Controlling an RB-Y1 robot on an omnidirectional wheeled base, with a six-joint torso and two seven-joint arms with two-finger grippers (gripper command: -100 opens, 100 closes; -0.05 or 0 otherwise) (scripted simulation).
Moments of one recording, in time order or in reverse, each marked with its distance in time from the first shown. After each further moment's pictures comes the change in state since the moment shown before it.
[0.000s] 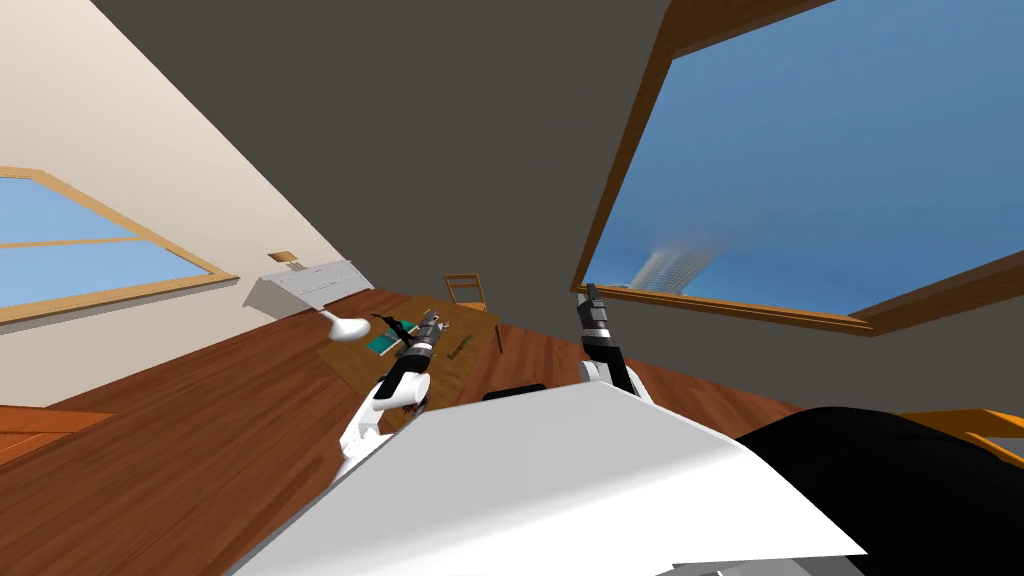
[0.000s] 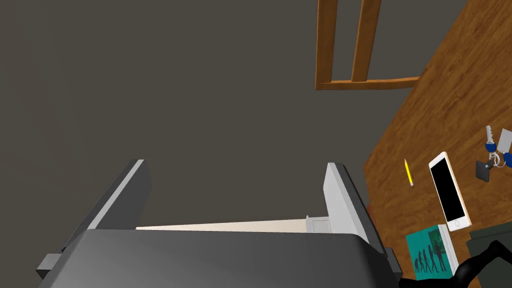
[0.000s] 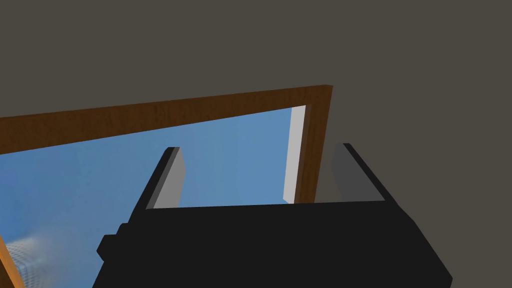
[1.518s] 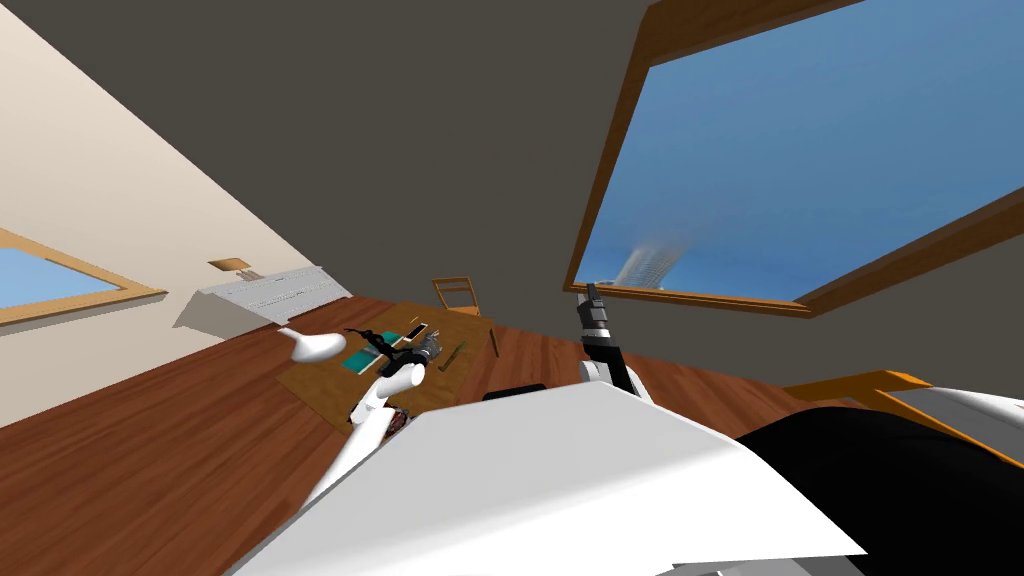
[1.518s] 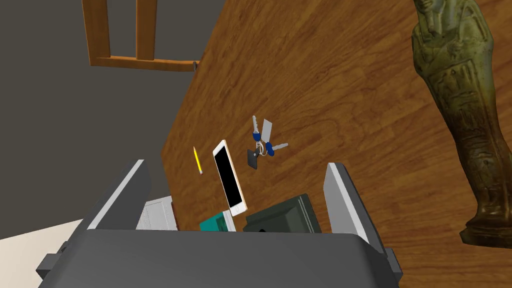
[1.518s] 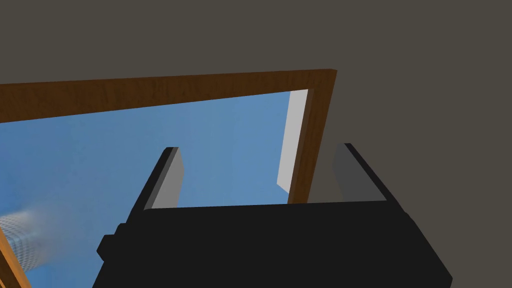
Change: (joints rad) left arm -0.201 0.084 0.053 0.447 0.239 0.373 0.149; right arm 0.000 0.000 0.000 0.000 0.000 0.000 0.000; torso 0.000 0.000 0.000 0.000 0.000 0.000
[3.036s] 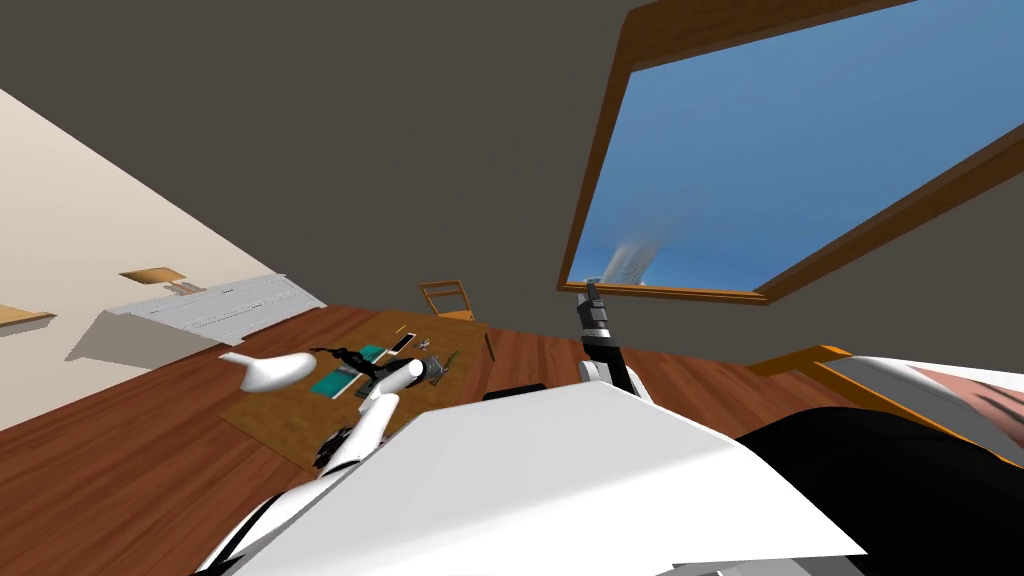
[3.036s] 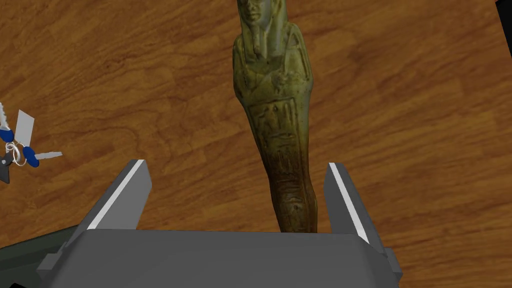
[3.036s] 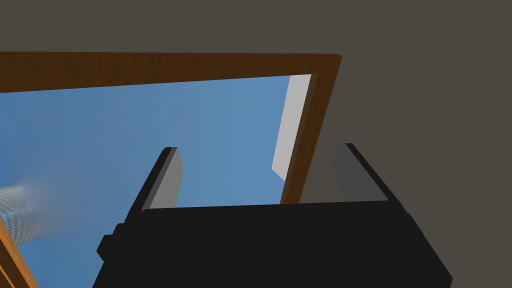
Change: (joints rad) left arm -0.185 0.017 0.051 0.429 0.219 0.361 0.149; right arm 0.000 0.000 0.000 0.000 0.000 0.000 0.000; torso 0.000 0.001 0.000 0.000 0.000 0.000
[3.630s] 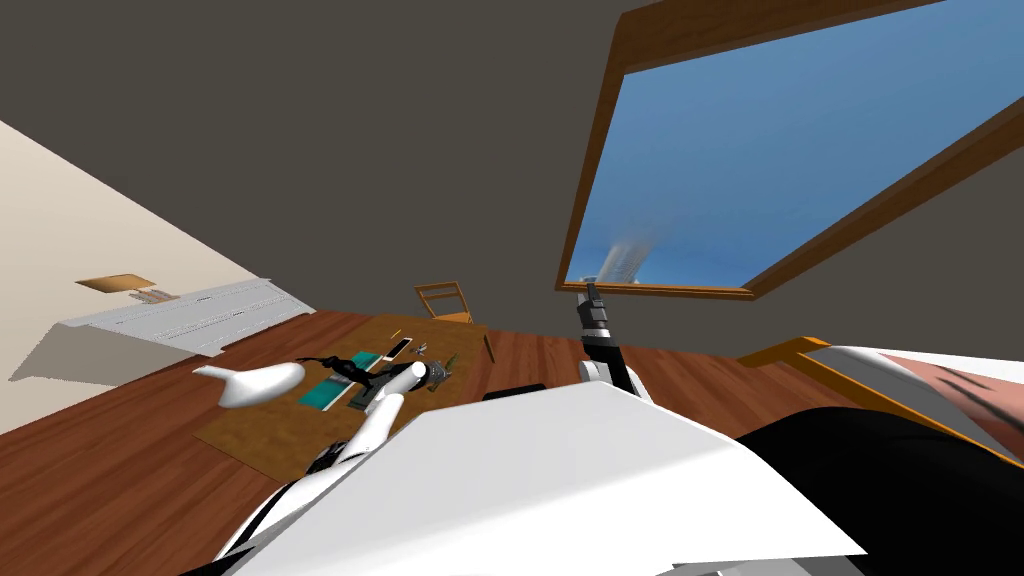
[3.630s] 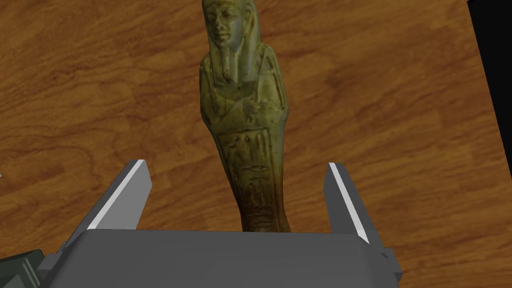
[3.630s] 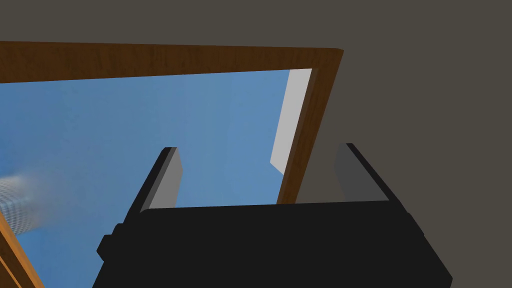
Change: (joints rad) left arm -0.035 -0.027 0.014 0.120 0.030 0.005 0.003; right arm 0.000 0.000 0.000 0.000 0.000 0.000 0.000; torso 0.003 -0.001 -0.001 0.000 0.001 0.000
